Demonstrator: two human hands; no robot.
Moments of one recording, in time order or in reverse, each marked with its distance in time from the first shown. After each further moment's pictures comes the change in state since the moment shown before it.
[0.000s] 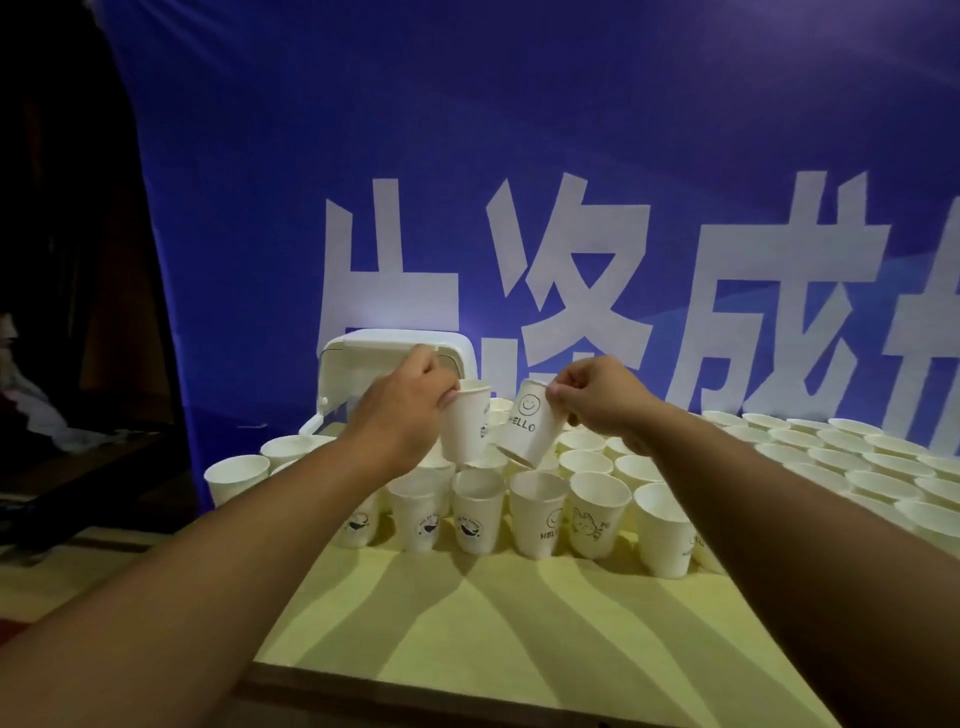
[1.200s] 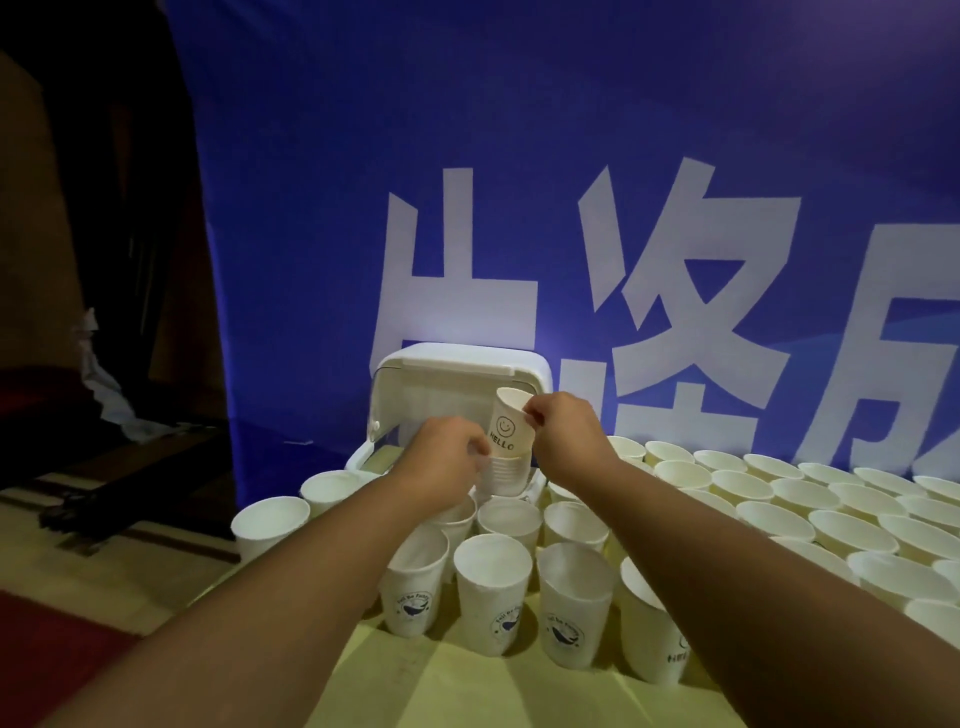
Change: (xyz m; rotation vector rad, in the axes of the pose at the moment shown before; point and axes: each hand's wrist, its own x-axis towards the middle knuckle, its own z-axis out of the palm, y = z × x) left_hand 0.053 -0.105 0.068 -0.159 -0.228 -0.391; right_hand 0.123 -0.017 0.156 -0.283 0.060 -0.193
